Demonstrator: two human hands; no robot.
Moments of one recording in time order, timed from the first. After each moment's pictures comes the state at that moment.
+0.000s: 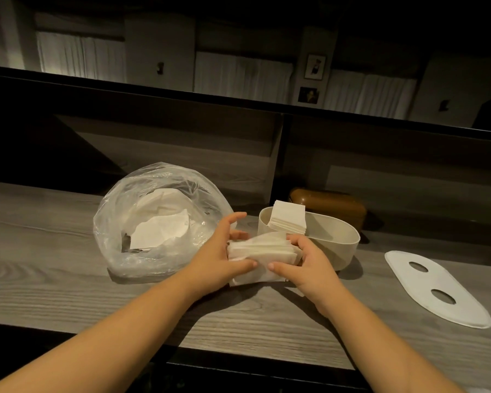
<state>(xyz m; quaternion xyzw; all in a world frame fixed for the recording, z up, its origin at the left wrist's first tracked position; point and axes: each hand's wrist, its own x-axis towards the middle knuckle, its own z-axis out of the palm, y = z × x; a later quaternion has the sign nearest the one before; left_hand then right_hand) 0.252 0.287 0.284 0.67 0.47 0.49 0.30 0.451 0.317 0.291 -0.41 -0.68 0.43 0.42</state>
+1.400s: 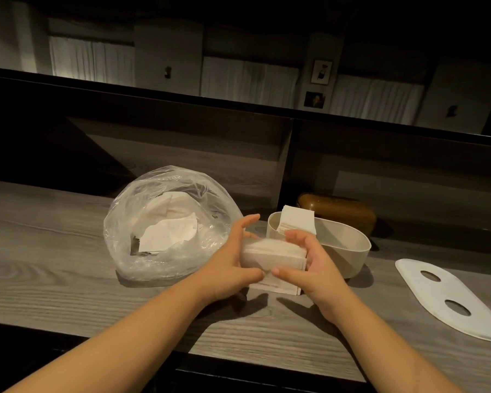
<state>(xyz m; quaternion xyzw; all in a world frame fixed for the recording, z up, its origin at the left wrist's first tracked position) 0.256 0.281 0.293 0.69 0.46 0.45 0.34 0.444 0.318 0.294 -0.36 -0.69 0.46 0.43</state>
